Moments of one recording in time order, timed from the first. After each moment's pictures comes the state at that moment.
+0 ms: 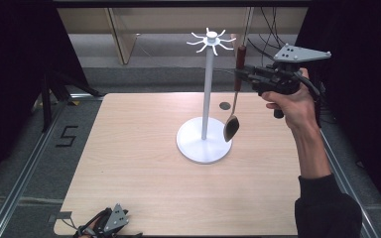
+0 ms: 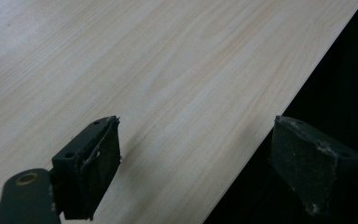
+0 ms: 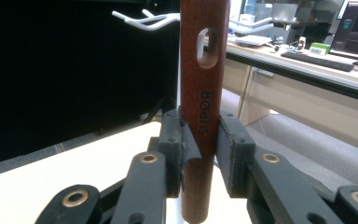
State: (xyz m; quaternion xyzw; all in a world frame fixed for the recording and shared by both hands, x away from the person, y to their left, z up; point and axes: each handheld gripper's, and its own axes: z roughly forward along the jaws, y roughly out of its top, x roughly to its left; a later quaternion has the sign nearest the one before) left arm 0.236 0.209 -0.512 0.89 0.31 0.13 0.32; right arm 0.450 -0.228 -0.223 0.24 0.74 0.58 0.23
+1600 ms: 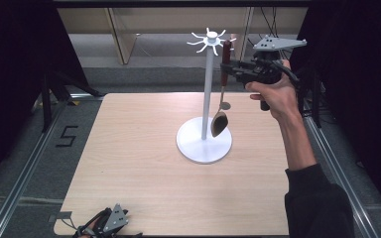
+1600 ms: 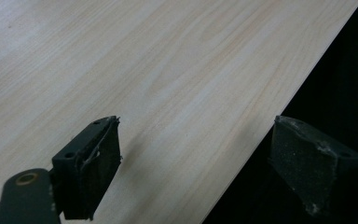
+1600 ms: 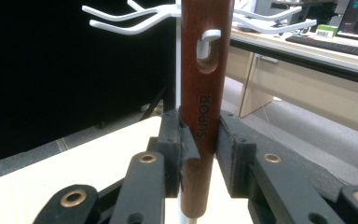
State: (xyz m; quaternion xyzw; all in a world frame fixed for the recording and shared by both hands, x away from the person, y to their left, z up) left arm 0.236 0.210 -0.511 0.89 0.31 0.13 0.32; right arm 0.476 -0.197 -0.220 0.26 0.75 0.56 0.22
